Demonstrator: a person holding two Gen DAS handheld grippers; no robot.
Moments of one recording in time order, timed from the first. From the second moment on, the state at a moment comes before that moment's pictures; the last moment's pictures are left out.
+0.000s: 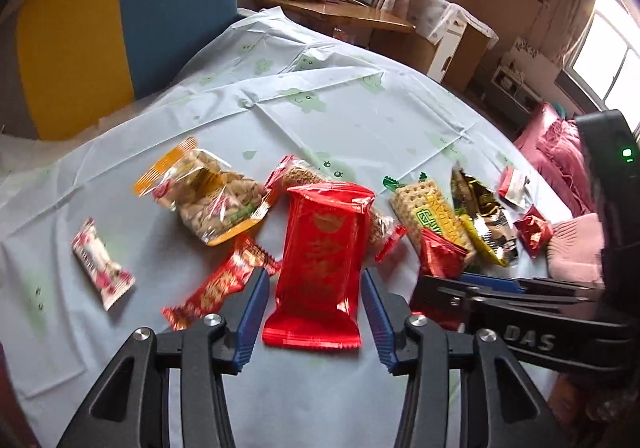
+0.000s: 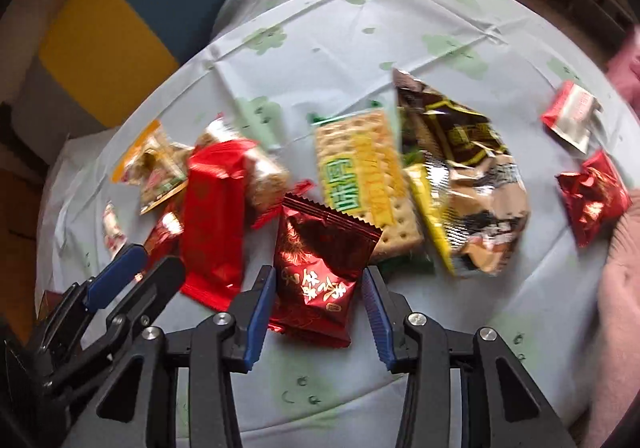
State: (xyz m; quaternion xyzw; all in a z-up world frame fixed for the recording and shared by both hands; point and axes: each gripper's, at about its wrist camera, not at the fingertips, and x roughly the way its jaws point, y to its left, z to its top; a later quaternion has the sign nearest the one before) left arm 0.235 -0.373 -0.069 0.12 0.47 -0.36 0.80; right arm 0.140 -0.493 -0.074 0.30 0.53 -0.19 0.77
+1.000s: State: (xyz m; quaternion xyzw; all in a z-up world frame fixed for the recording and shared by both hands) left arm 0.179 -0.303 -0.099 0.09 0.44 -0.37 0.82; right arm 0.155 -0.489 -0.082 0.34 0.52 -0.13 0.77
